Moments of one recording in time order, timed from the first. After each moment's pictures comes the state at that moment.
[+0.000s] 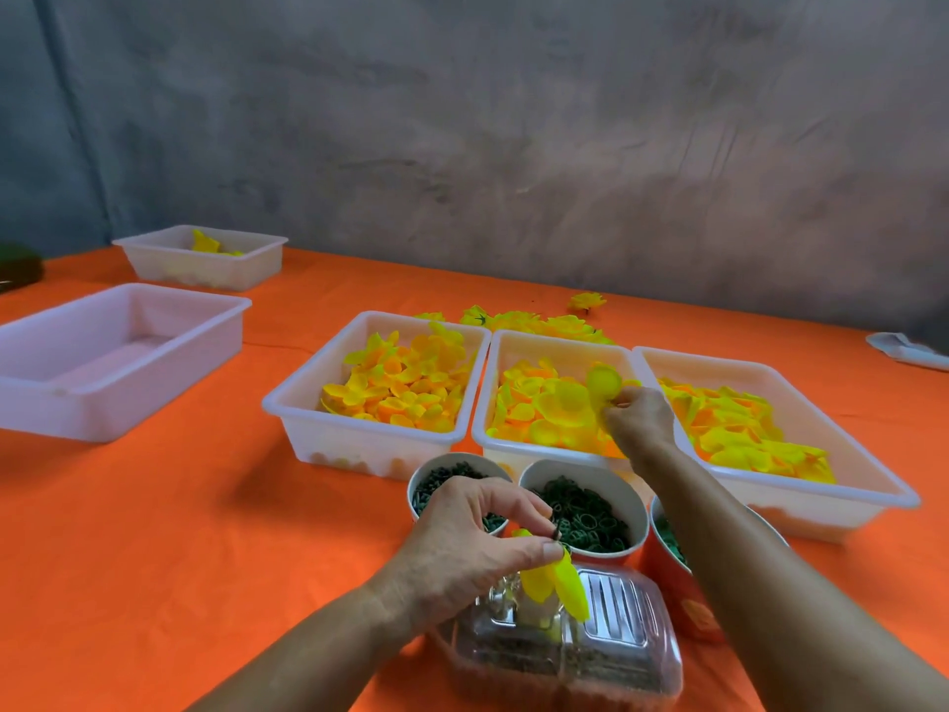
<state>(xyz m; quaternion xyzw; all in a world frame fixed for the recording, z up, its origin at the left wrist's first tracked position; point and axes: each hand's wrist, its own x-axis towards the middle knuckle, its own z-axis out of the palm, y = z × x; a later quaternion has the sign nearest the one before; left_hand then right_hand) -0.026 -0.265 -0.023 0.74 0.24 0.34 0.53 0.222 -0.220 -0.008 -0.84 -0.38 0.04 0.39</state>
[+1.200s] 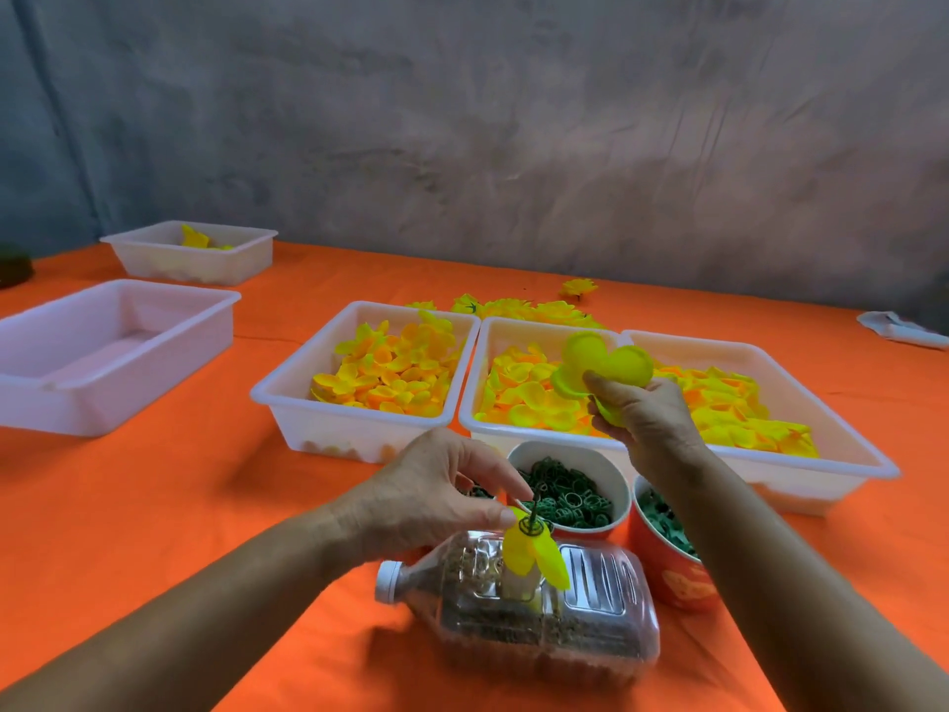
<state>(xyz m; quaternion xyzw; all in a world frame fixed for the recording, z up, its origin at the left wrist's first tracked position) -0.037 -0.251 0.008 0.82 0.22 0.24 0.48 0.188 -0.277 0.018 -0.59 -0.32 0.31 0.67</state>
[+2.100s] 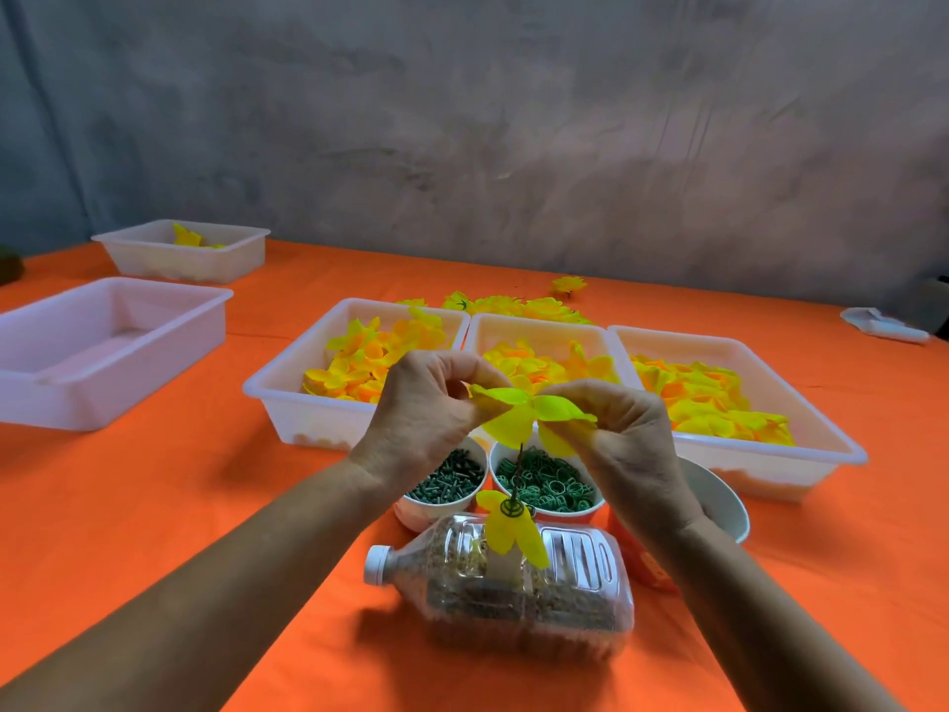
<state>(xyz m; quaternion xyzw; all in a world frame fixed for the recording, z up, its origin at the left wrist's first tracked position) -0.015 -0.252 0.037 0.75 0.27 0.45 0.41 0.131 -0.337 0.026 -0.50 -0.57 0.16 0.63</state>
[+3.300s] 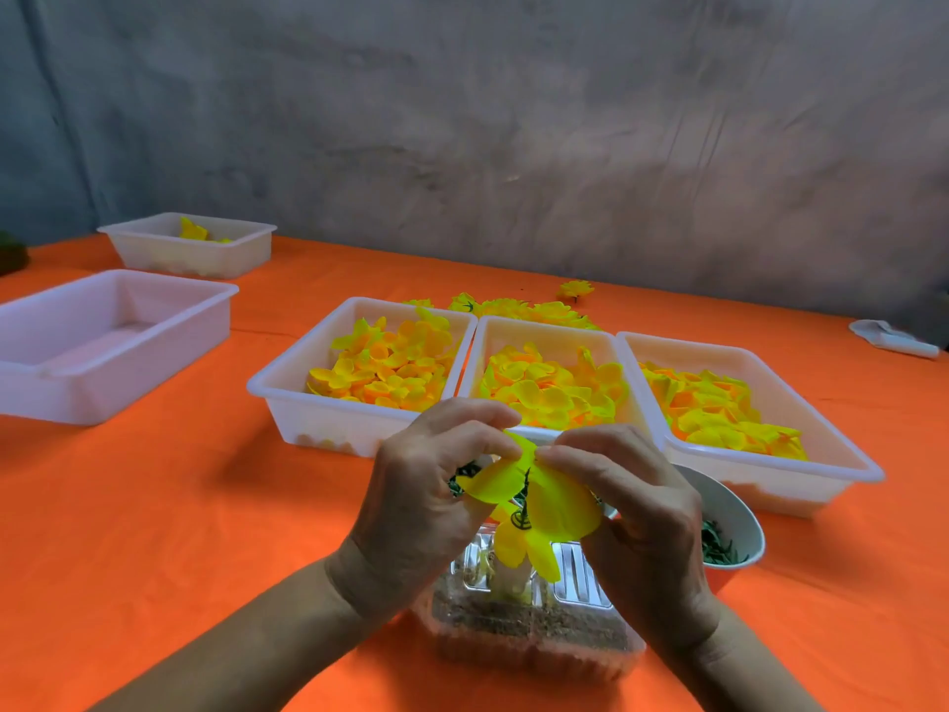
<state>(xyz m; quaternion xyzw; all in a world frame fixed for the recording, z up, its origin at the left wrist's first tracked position) -0.035 -0.283 0.005 0.79 0.14 0.55 0.22 0.121 -0.359 0.001 -0.49 -0.69 -0.21 0.50</state>
